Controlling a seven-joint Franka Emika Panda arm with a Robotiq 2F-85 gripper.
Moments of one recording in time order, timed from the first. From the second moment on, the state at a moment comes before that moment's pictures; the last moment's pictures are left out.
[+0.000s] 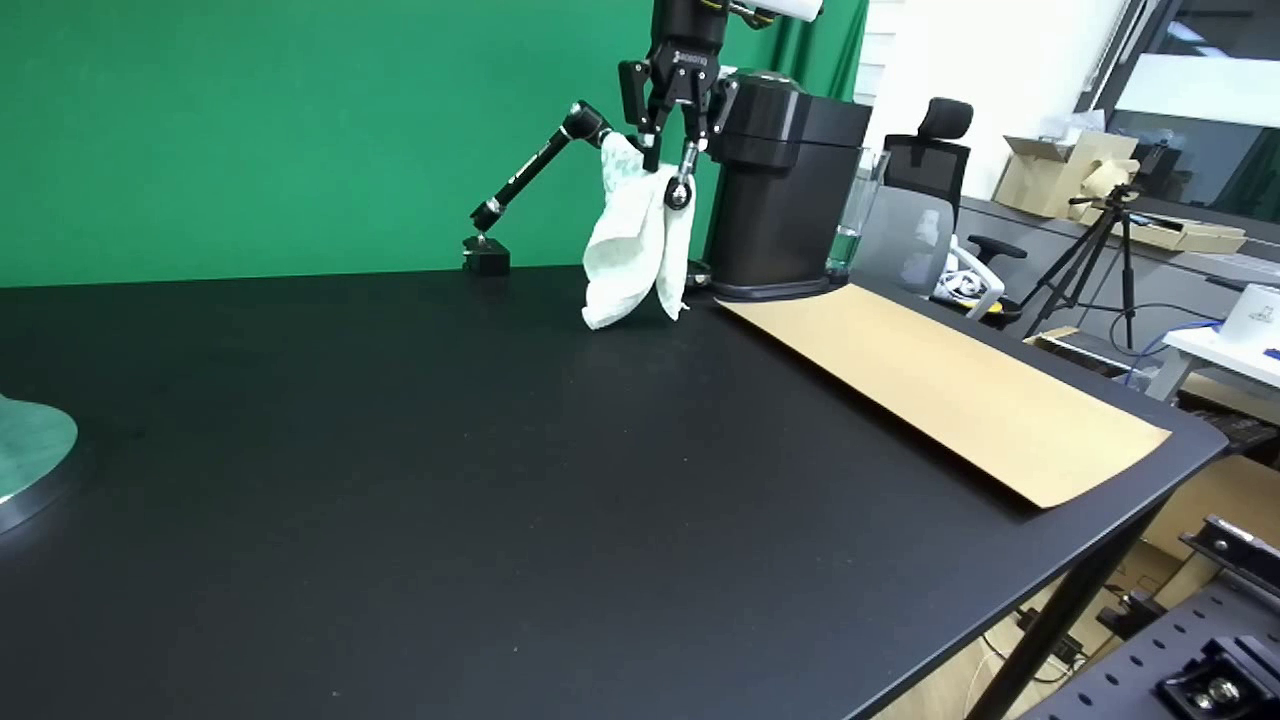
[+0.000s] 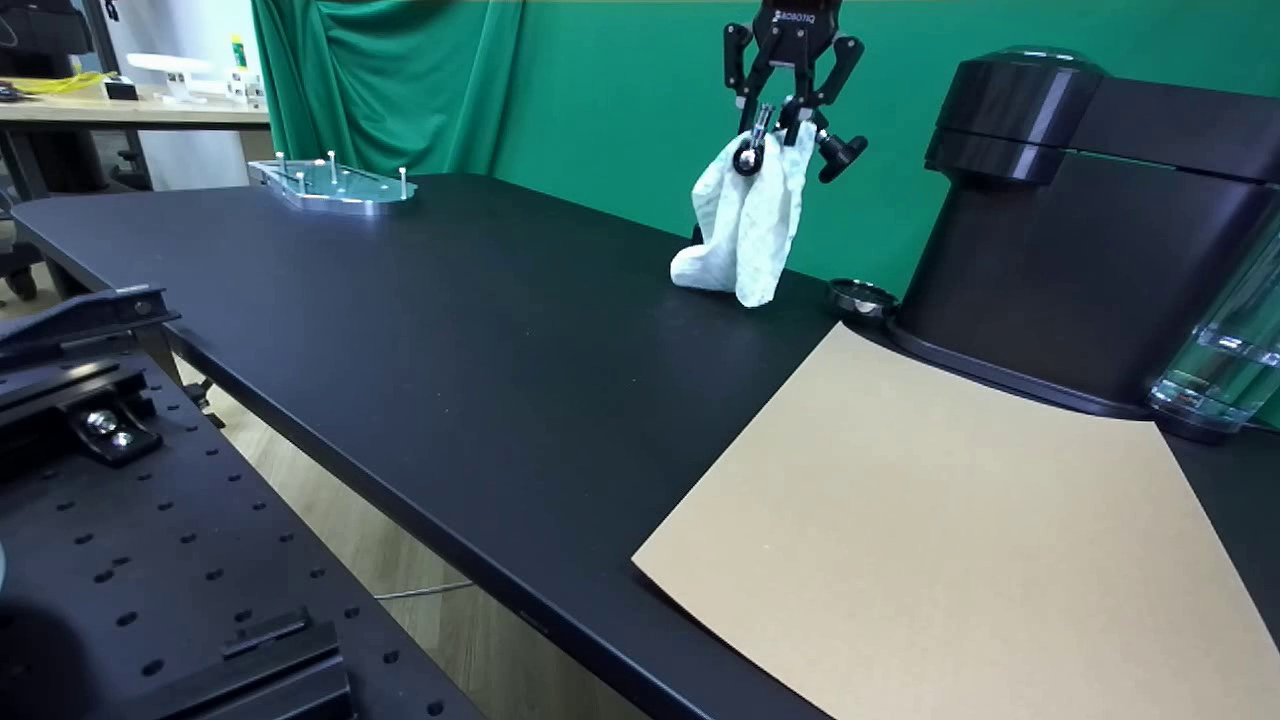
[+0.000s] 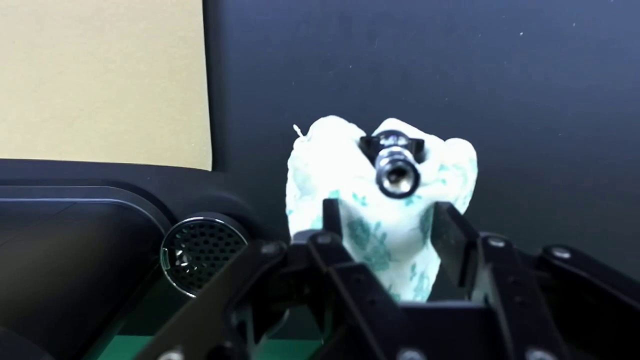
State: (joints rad) arm -0.01 0.47 0.00 -1.68 0.00 2.14 -0.12
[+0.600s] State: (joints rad) arm -0.01 0.46 0.00 -1.68 0.00 2.14 -0.12
